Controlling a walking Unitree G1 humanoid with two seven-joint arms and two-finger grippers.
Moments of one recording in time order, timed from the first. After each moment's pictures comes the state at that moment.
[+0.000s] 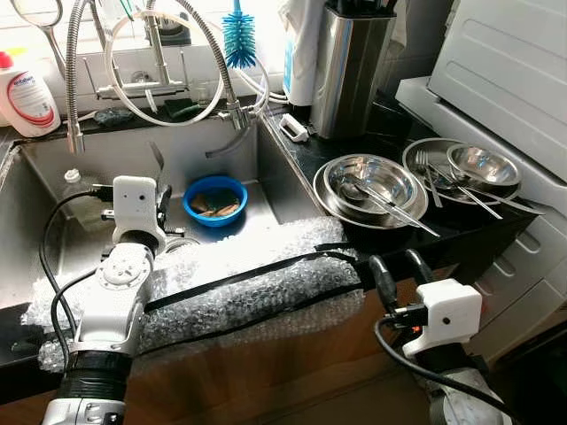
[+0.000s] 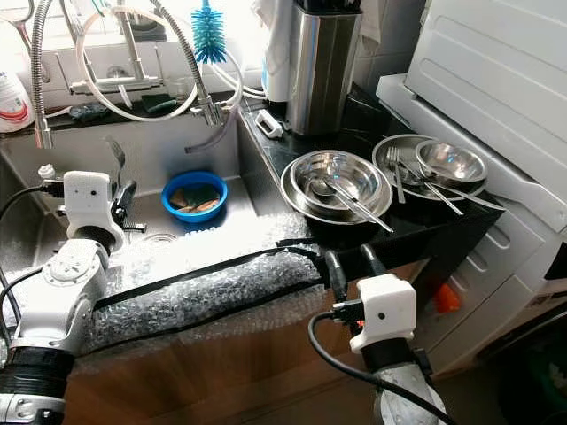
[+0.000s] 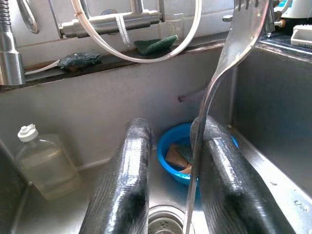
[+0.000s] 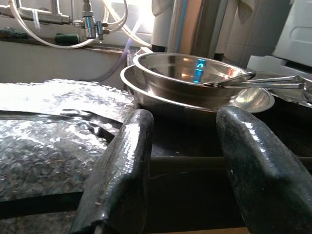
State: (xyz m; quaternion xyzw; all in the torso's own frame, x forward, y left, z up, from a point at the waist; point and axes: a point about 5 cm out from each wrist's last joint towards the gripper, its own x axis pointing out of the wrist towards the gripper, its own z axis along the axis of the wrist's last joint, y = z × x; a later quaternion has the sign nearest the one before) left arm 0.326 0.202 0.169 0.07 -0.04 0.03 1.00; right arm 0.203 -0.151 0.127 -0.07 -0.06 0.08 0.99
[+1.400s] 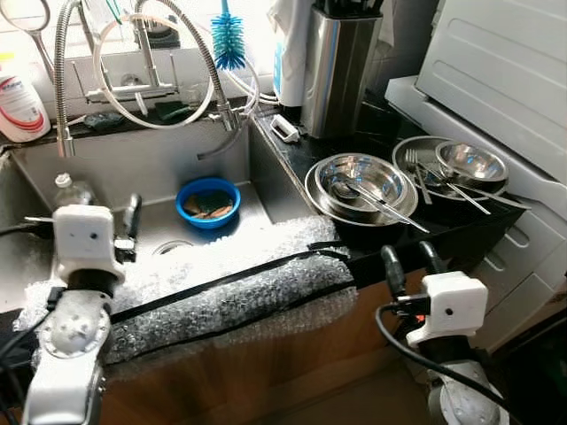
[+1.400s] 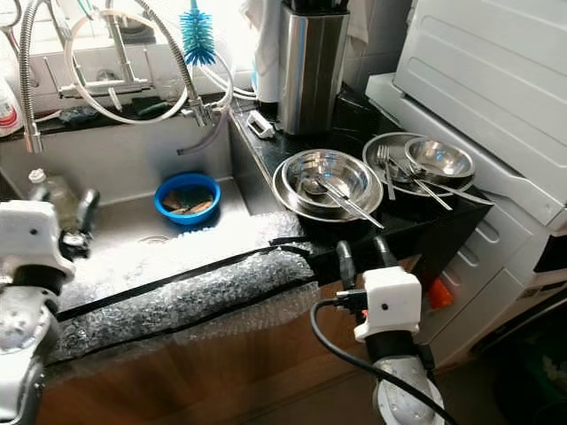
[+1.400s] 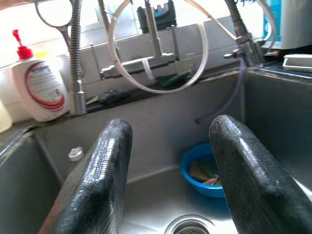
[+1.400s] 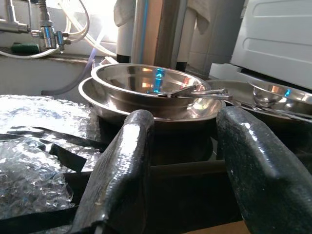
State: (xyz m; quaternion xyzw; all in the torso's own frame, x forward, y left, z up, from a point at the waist) left arm 0.254 0.215 0.182 0.12 -0.12 0.06 0.98; right arm 0.208 -0.156 0.132 -0.08 -0.08 0.01 0.99
